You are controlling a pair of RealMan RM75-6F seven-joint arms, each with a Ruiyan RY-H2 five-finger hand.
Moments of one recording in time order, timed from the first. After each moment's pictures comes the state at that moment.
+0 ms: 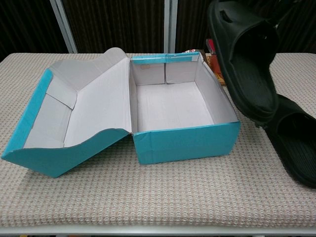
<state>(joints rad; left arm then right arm) -0.02 -1.09 0.09 -1.62 1.63 1.49 -0.24 0.85 -1.17 0.26 -1.96 -0.73 1.11 -0.31</state>
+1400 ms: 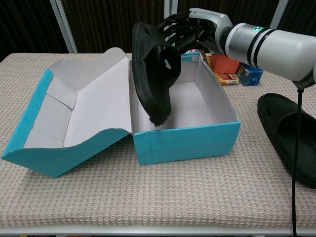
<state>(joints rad) -0.02 -1.13 0.06 -1.49 1.58 1.50 -0.31 0.92 -1.67 0.40 -1.22 -1.16 0.70 0.60</state>
